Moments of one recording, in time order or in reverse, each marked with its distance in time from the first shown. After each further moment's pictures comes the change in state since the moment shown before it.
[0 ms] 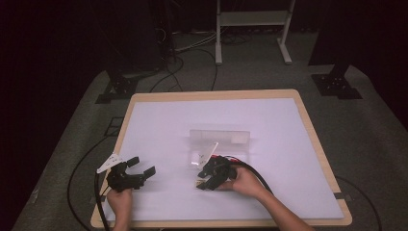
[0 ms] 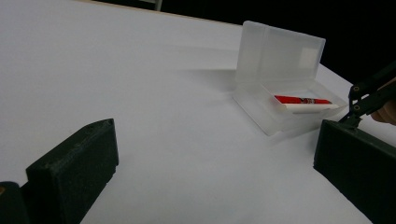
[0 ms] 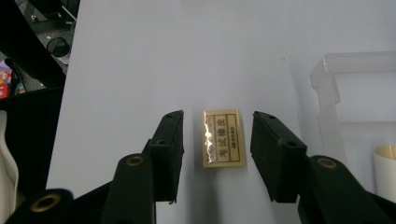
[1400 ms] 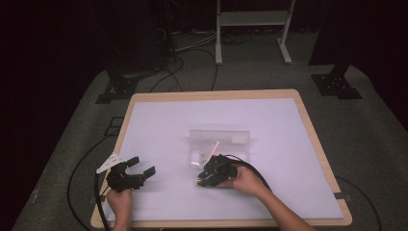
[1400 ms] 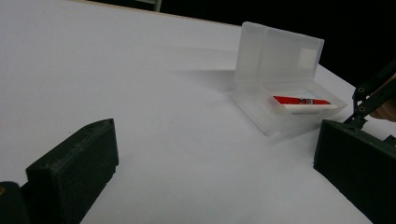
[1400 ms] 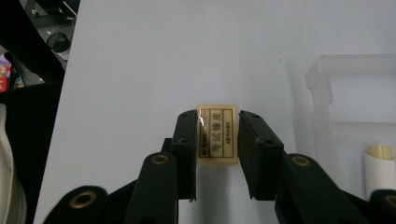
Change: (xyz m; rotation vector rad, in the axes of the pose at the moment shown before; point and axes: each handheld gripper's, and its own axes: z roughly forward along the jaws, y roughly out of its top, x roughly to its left) left arm 0.000 0.000 -0.001 0.000 -0.003 -0.001; right arm -0.003 0.000 -0.004 -0.004 0.004 -0.022
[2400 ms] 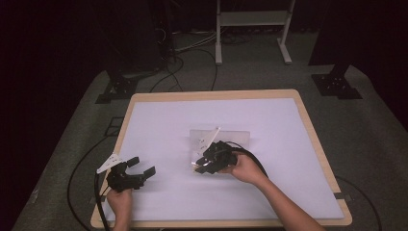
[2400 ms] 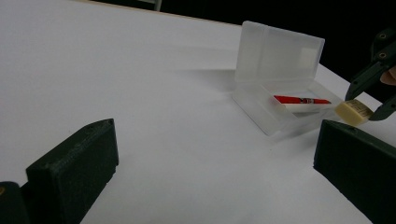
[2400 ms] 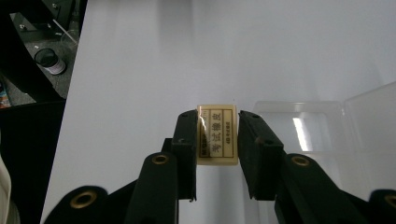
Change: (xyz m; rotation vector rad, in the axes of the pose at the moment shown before) left arm 0.000 0.000 0.001 -0.001 0.003 -0.001; right arm -0.012 0.028 -0.035 -0.047 -0.056 -0.022
